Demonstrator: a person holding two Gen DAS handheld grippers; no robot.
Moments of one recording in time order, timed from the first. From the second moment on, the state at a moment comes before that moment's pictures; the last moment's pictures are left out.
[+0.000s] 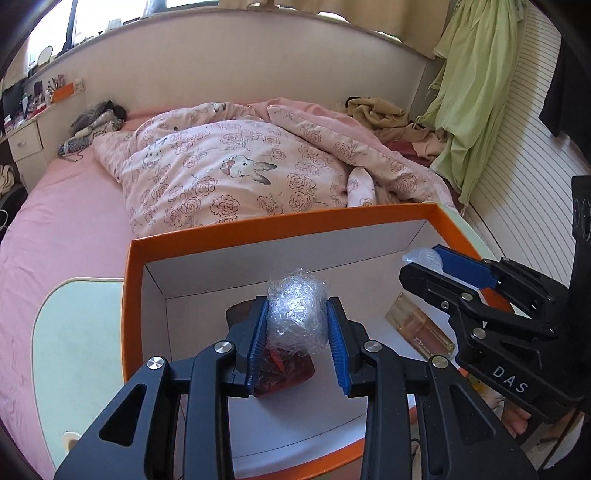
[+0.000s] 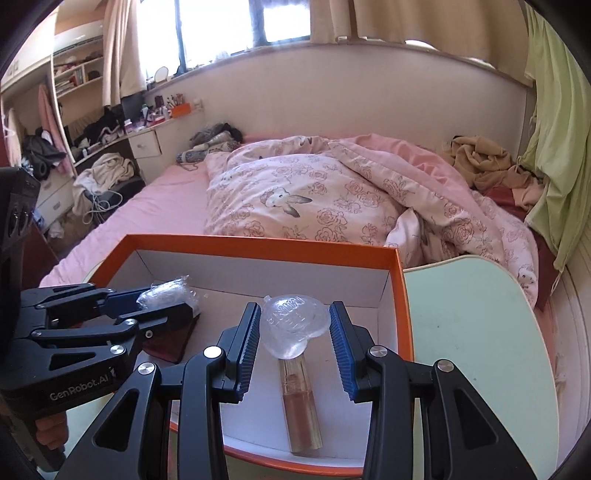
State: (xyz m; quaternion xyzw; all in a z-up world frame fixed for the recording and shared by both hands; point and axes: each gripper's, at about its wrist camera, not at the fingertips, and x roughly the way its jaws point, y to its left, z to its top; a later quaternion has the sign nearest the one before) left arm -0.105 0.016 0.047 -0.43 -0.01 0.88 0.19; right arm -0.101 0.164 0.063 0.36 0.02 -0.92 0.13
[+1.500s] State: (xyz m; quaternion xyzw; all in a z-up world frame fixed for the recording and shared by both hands) left arm -0.081 -0.027 0.091 -0.35 -0.09 0.91 0.21; right arm -0.077 0.195 0.100 0.32 -0.07 -0.93 0.16
